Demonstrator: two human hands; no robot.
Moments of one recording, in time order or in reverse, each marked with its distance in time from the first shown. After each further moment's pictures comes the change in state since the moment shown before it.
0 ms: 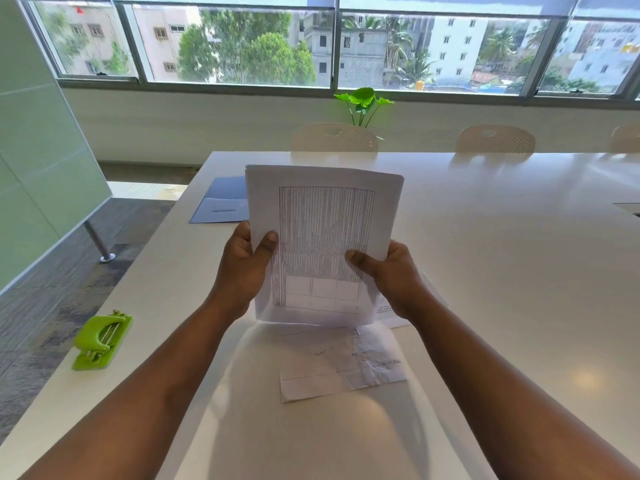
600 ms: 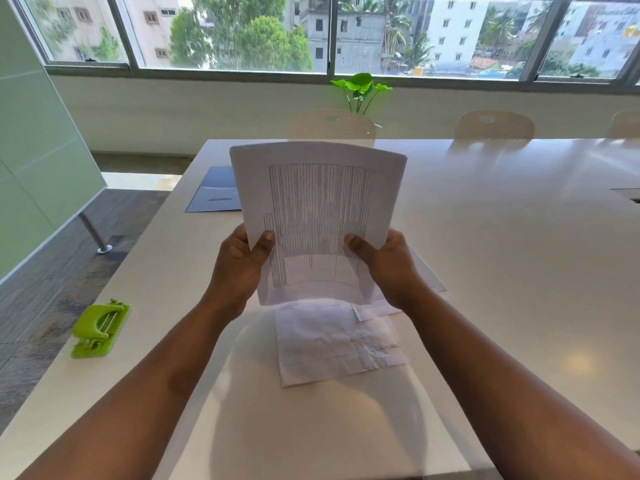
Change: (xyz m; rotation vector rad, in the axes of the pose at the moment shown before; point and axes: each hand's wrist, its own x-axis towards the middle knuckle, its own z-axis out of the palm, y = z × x) left_hand -0.017 -0.007 0.001 -0.079 -0.047 -0.042; right_hand -0.005 0.003 0.007 -0.080 0.061 -0.029
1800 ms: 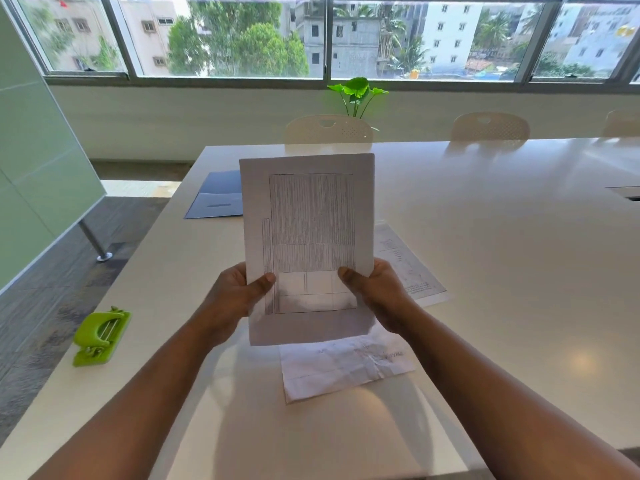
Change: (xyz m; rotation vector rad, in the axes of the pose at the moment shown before) left_hand -0.009 -0.041 -0.026 -0.110 -0.200 -0.257; right_hand -0.023 0.023 0.004 -0.061 -0.086 0.194
